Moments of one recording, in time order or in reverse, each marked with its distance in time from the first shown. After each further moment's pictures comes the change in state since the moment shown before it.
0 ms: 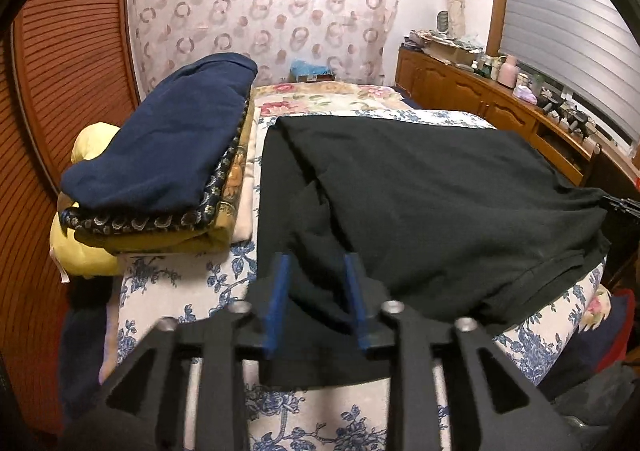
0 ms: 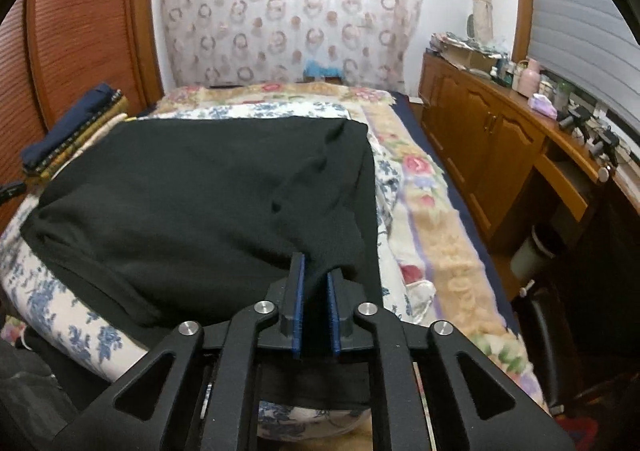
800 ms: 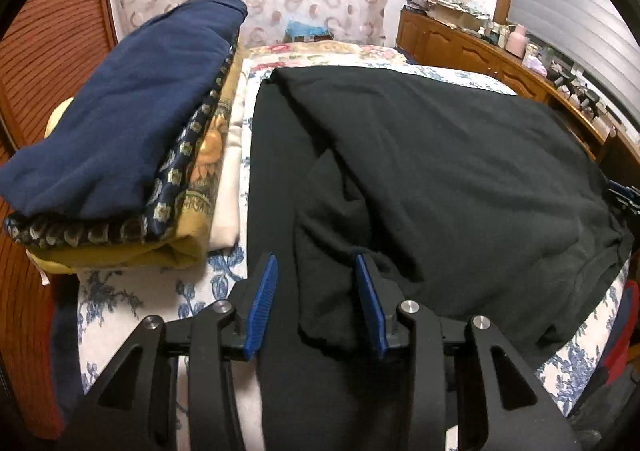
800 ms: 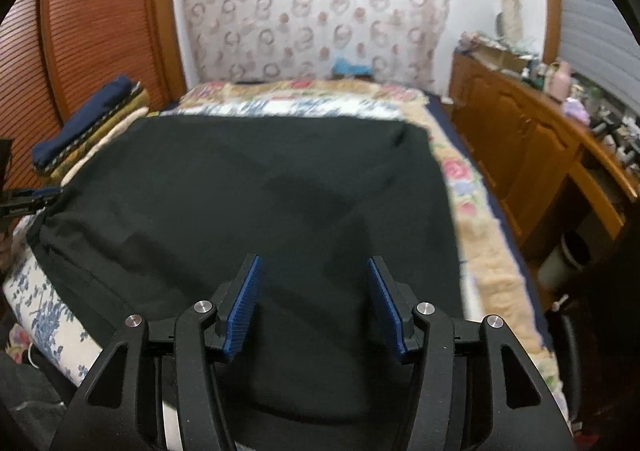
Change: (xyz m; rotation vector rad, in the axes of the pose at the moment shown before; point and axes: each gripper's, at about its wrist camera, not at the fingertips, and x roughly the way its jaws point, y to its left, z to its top) left arm 0.067 0.013 0.009 0.015 0.150 -0.010; right arm 0.057 0.047 0.009 -0.030 0.027 0.114
